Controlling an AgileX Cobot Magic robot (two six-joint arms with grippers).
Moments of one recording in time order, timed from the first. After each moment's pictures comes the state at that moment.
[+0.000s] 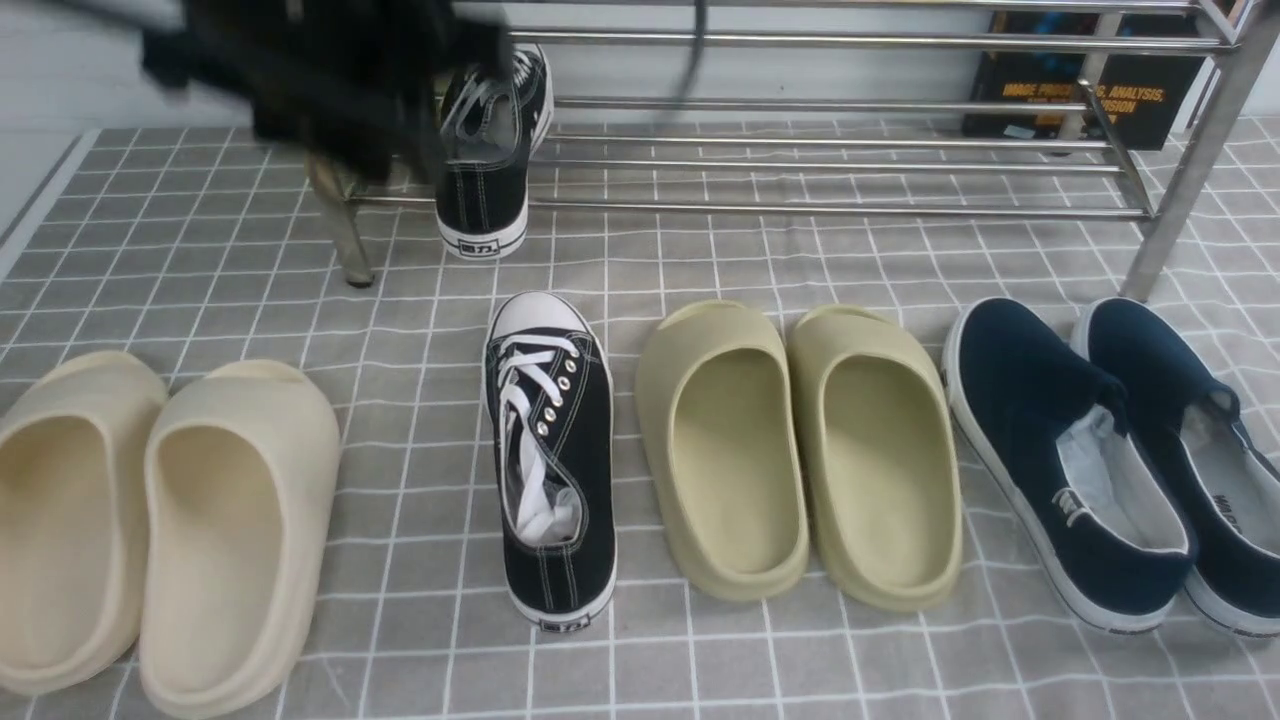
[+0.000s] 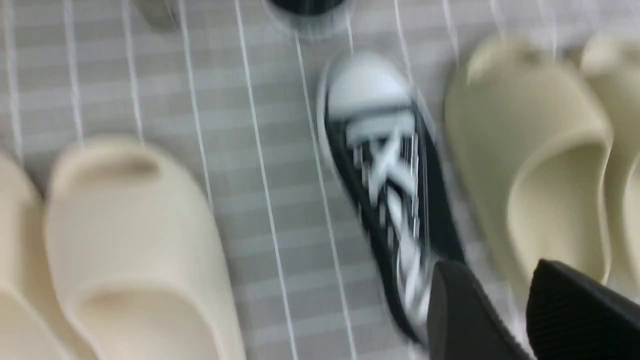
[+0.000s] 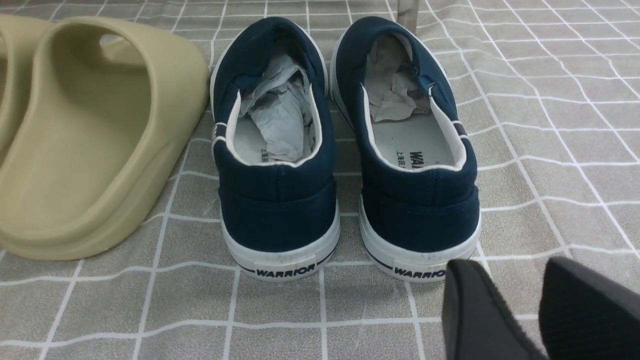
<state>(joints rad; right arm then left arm) -0.02 -0.01 0.02 -0.02 0.38 0.07 -0.40 1.55 -1.62 0.00 1.25 -0.29</state>
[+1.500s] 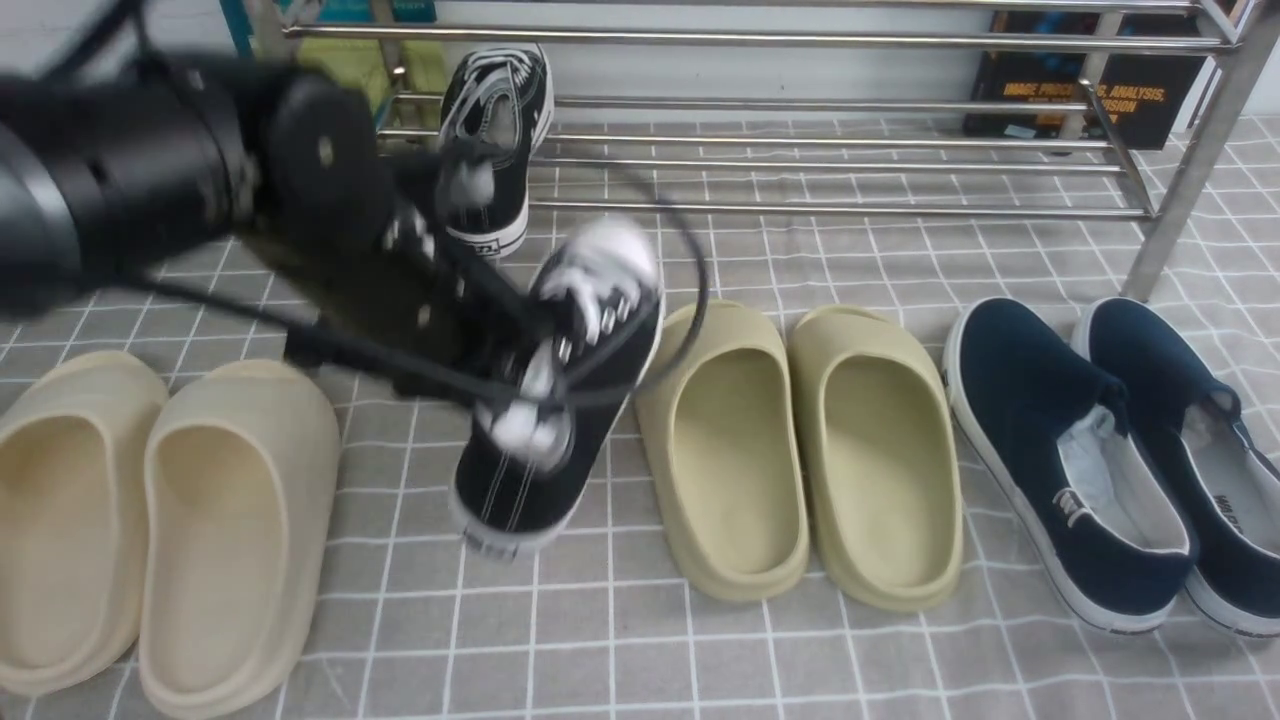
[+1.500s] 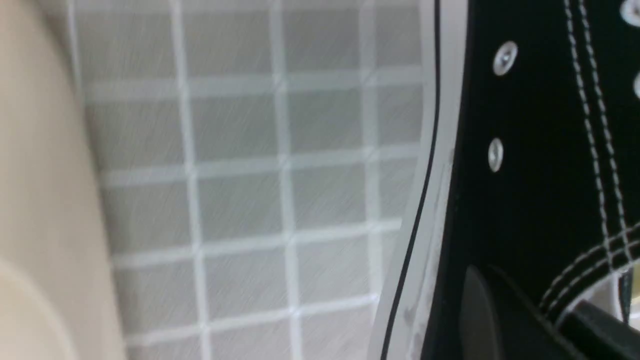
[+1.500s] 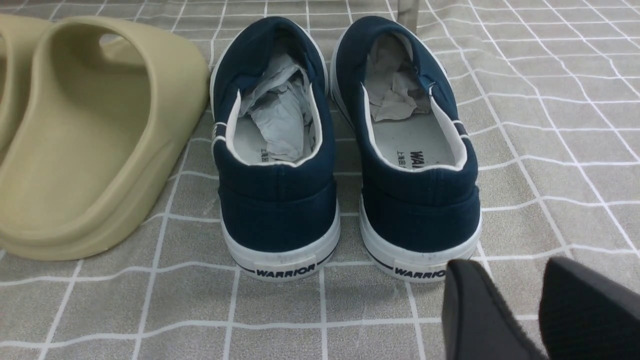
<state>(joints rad) -0.02 -0.01 0.02 -0.02 0.38 0.07 -0.41 1.59 -1.31 -0.10 0.86 -0.37</state>
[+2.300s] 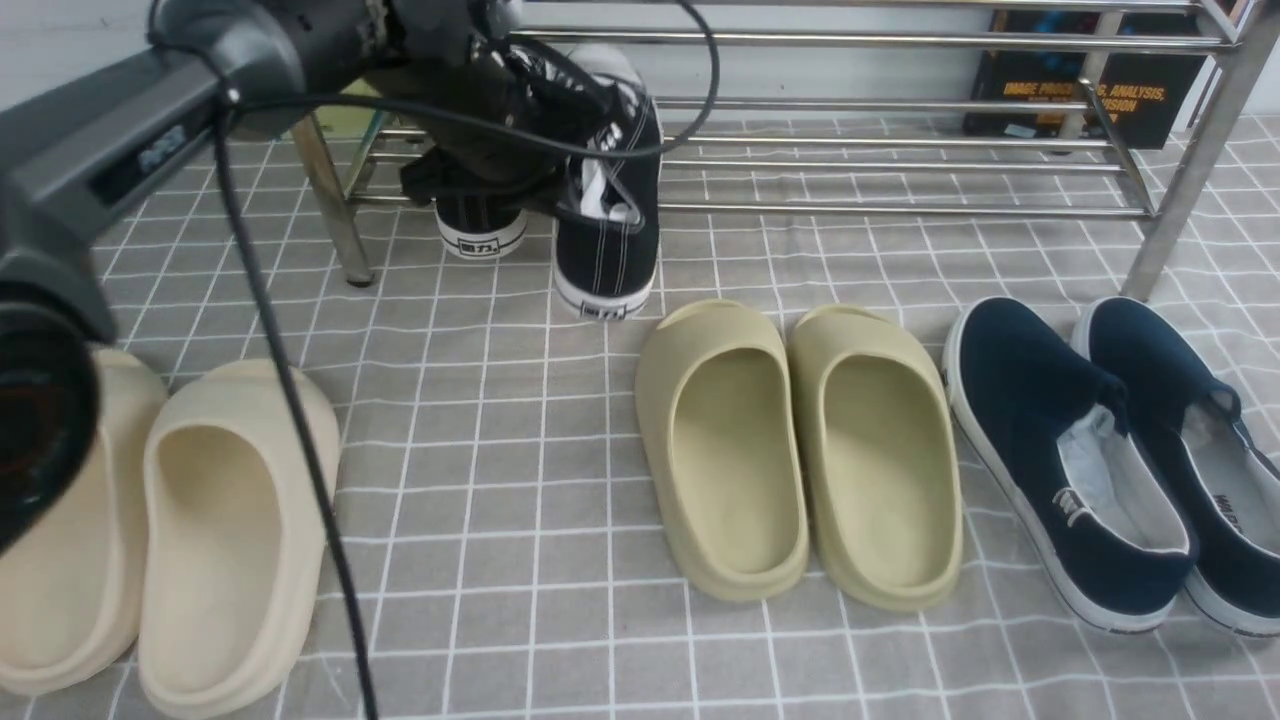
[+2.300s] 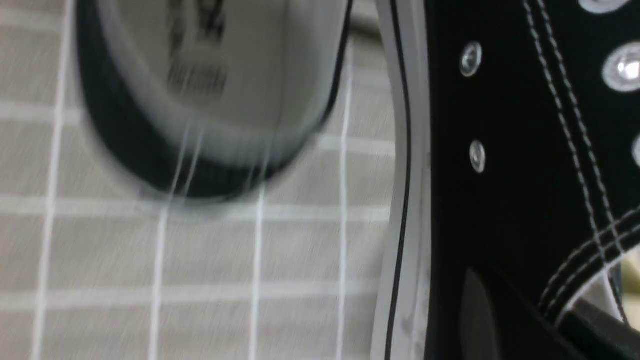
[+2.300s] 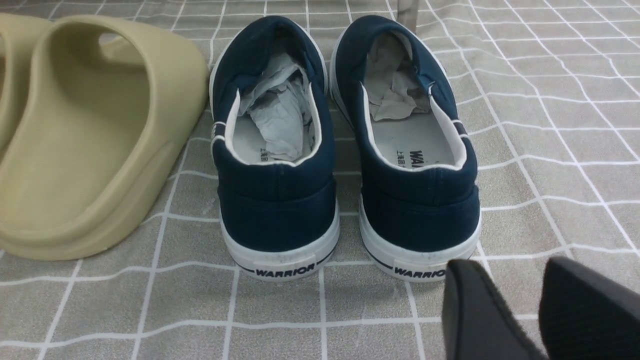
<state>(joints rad) -0.02 -0.01 0.02 -0.02 0.38 0.07 -0.30 2.09 -1.95 -0.24 0.82 -0.37</state>
